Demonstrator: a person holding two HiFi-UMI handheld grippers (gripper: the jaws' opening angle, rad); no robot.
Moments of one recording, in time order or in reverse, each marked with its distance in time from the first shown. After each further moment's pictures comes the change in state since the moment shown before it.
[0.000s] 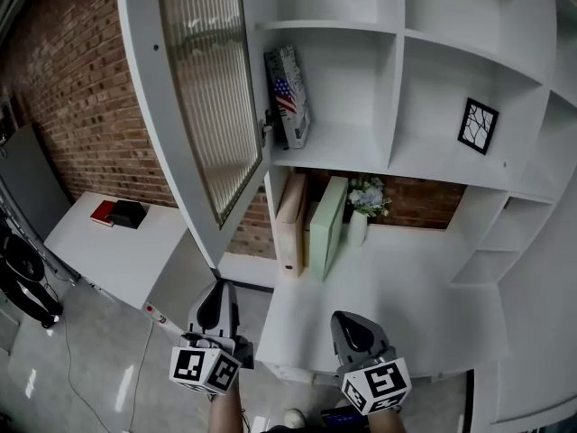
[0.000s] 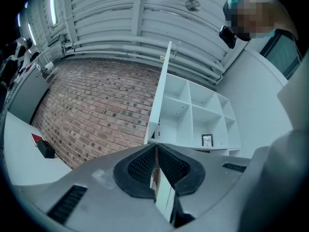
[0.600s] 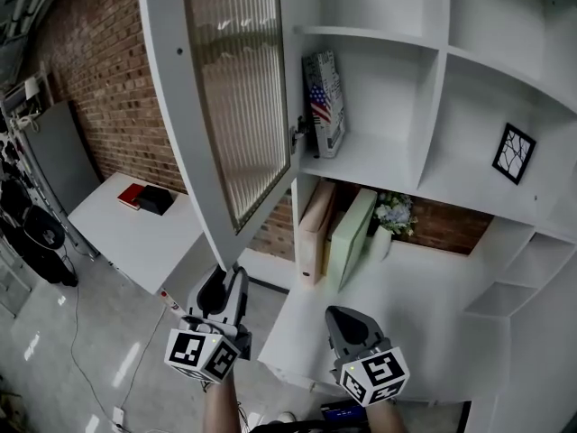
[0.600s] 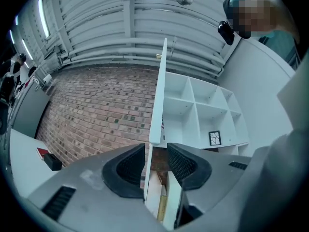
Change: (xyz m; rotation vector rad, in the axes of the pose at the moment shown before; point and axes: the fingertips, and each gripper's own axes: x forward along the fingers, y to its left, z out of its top) left arm 0.022 0.003 0.026 0.087 0.002 0.061; right arm 0.048 0.002 0.008 0.013 0.023 0.223
